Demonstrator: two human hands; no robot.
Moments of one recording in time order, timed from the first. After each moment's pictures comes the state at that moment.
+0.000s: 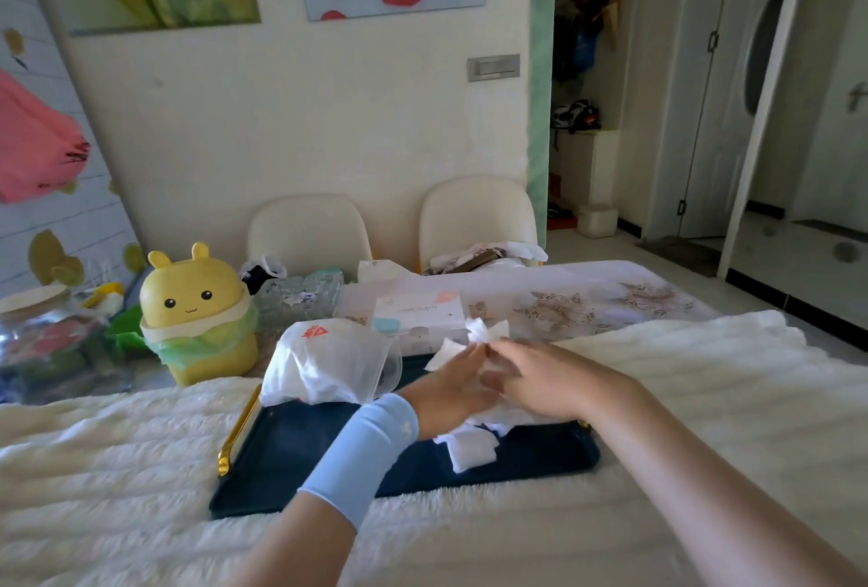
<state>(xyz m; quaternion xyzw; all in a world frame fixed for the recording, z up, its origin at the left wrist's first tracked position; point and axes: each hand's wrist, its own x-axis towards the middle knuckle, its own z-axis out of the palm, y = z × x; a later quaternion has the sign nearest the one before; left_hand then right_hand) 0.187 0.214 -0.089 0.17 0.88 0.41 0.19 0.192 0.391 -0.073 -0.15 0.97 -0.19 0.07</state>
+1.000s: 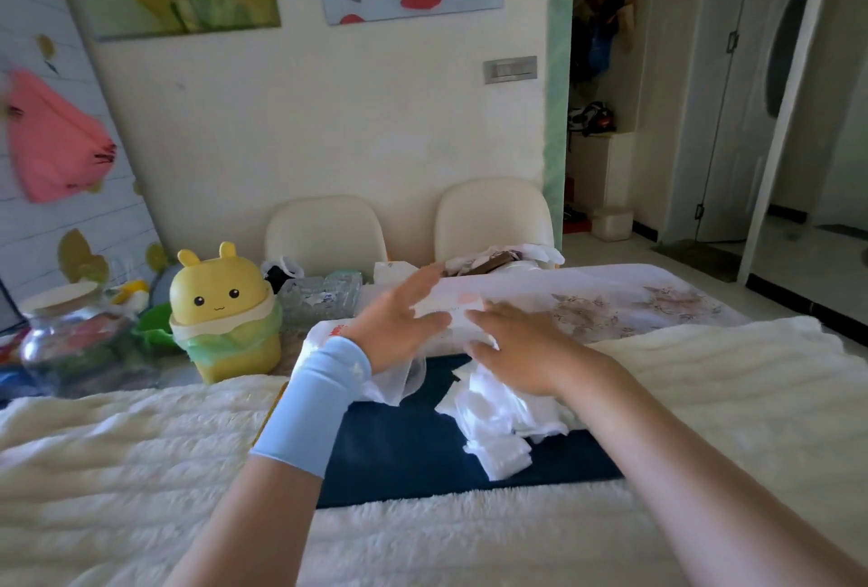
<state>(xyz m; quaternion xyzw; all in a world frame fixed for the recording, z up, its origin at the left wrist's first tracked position) 0.170 0.141 -0.031 0.16 0.88 0.44 -0.03 0.176 0.341 -0.052 -0.19 0.97 -0.13 0.02</state>
